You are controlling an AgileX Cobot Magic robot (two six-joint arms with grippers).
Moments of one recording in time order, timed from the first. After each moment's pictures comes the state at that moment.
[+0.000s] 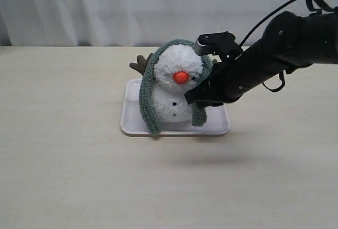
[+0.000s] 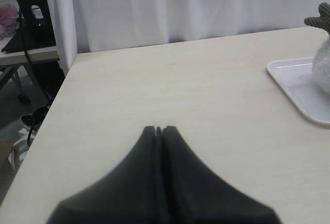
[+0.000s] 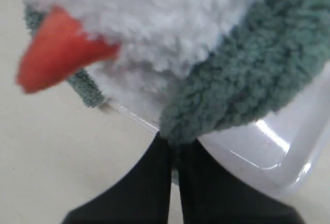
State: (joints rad) left arm -0.05 0.00 0.00 0.04 0.33 0.08; right arm 0.34 1.83 -1.18 0.50 0.58 -0.49
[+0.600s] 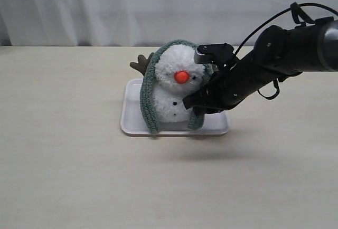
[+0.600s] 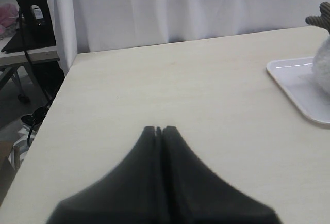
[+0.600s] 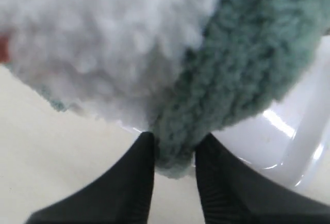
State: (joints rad) left arm -0.05 0.00 0.00 0.04 0.33 0.08; right arm 0.34 1.90 -1.18 0.48 0.54 -0.42
